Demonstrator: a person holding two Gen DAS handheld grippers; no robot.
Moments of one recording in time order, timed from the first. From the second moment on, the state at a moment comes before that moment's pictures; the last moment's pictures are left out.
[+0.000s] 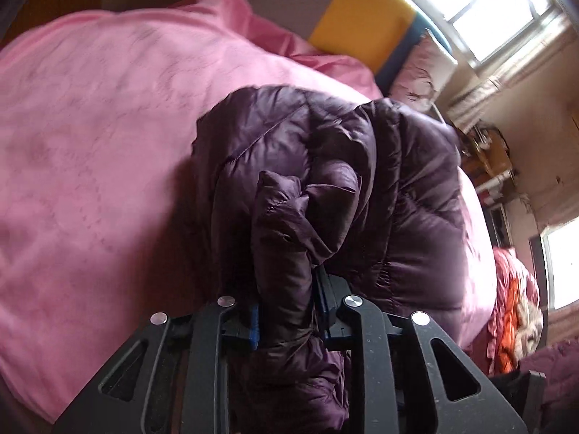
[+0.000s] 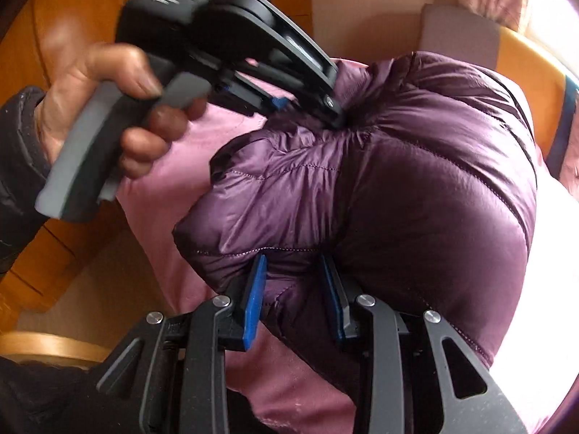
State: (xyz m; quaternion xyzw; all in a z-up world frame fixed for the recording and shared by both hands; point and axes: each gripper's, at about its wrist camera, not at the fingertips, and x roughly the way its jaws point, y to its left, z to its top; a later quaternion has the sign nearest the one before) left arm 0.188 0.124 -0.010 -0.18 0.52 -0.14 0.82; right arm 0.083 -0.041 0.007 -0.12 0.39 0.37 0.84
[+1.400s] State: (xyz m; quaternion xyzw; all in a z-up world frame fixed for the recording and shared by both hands) left arm 0.136 0.122 -0.016 -0.06 0.41 -0.07 0.91; right arm 0.243 -0.150 0.015 0.16 0.44 0.30 0.83
